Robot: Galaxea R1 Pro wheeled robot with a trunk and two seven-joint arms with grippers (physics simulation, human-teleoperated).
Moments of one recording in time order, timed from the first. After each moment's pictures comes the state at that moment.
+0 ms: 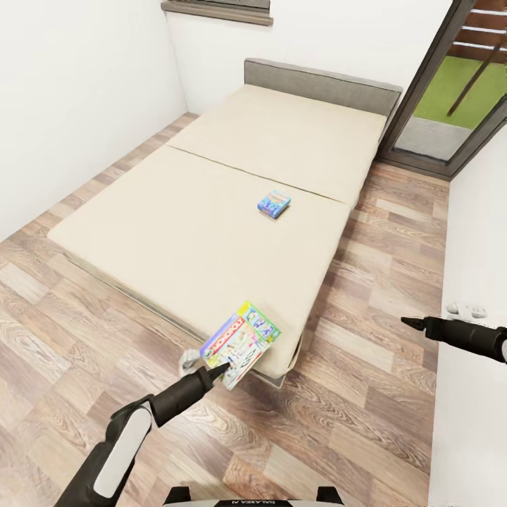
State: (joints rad) left arm -0.31 0.04 -0.11 -1.27 0.86 0.60 -0.47; right arm -0.53 -0.48 -0.28 -1.42 -0.37 0.99 0.37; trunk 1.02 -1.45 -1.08
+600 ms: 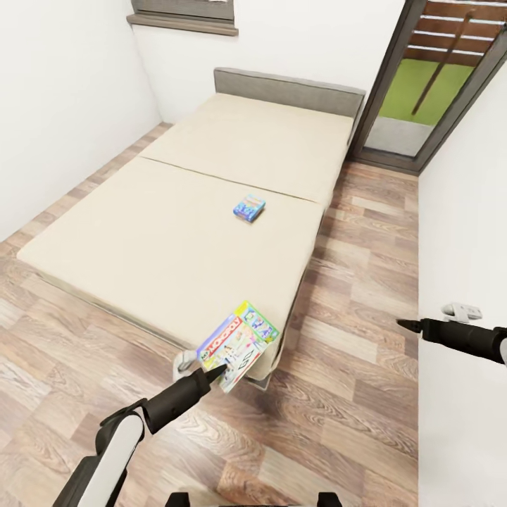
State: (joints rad) left arm -0.23 0.03 -0.09 -1.46 0.89 0.66 -0.32; right arm -0.52 -0.48 -0.28 -1.46 -0.37 1.04 0.38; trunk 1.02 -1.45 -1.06
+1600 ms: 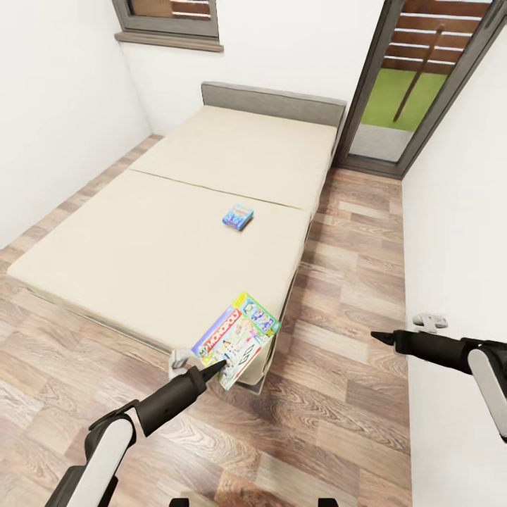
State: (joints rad) left arm -0.19 0.04 -0.09 -1.58 0.97 0.69 -0.32; right arm -0.47 -0.39 -0.20 -1.52 -0.37 1.04 0.38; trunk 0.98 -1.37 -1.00
